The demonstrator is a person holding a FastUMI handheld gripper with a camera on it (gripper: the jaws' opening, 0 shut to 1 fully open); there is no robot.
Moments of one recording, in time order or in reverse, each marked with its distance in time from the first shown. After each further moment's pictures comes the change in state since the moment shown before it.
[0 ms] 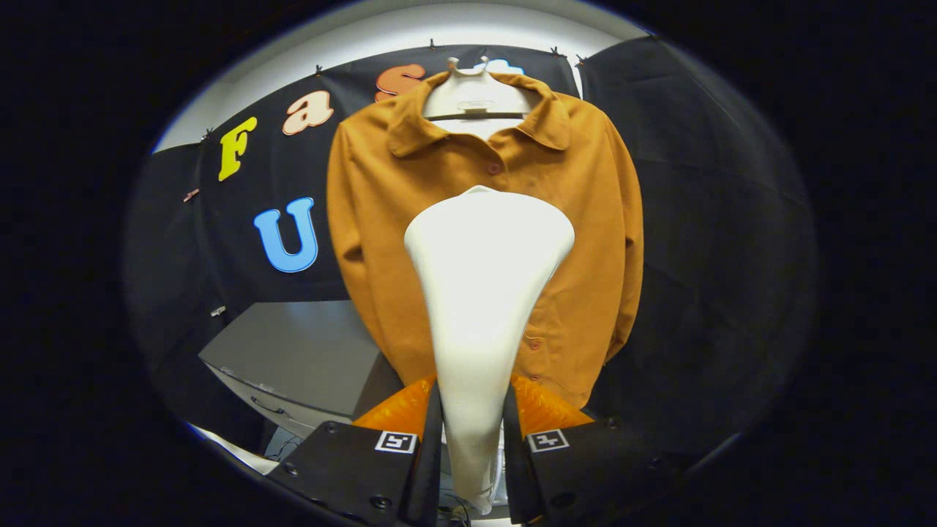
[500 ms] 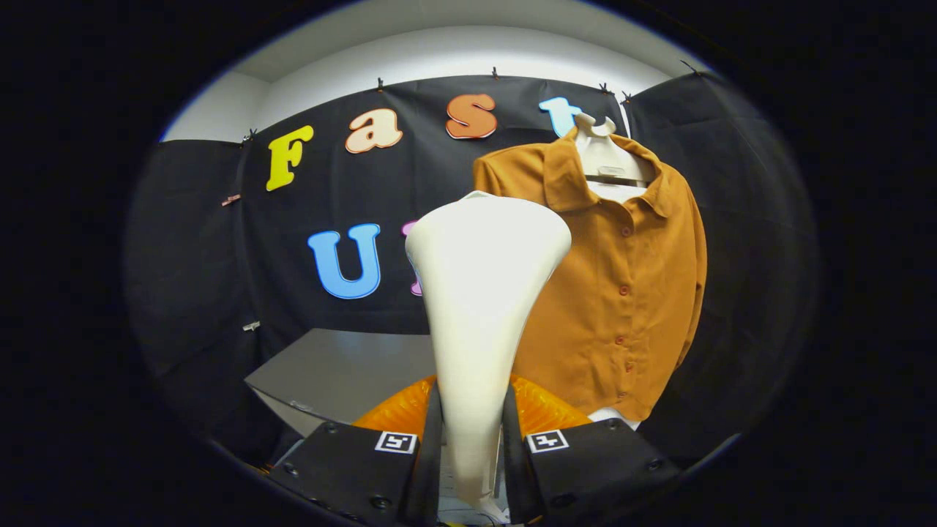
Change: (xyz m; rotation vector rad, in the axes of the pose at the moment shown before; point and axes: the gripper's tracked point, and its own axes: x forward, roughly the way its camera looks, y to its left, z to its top) arm -0.032 0.179 0.036 -0.025 -0.144 0.083
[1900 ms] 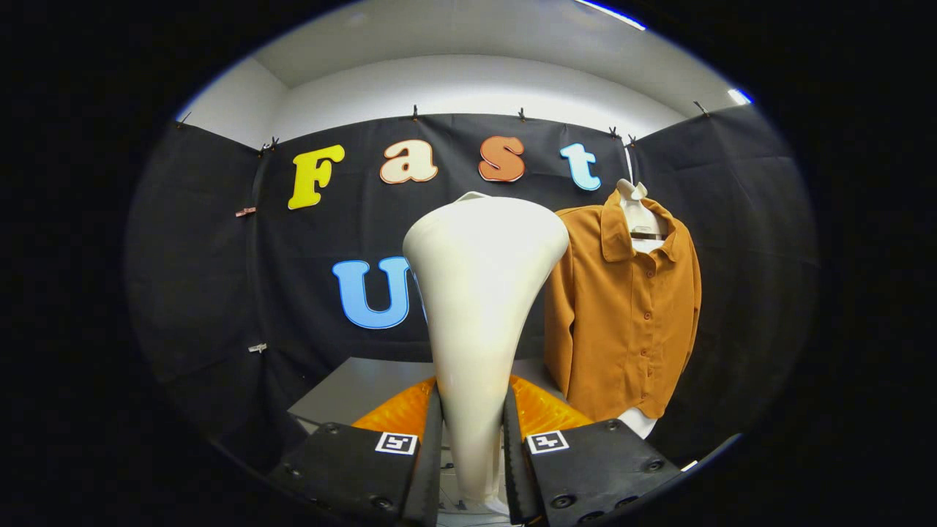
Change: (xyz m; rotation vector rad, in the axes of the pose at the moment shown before) arm -0.059 0.123 0.027 -0.037 -0.136 -0.073
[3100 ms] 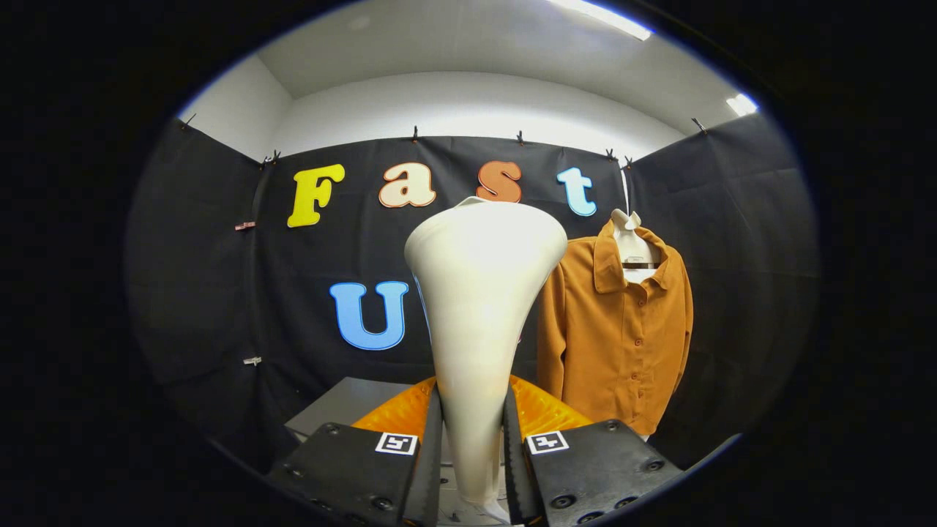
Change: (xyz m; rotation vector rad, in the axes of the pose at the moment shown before) arm -0.009 -0.005 0.039 -0.017 -0.097 -0.012
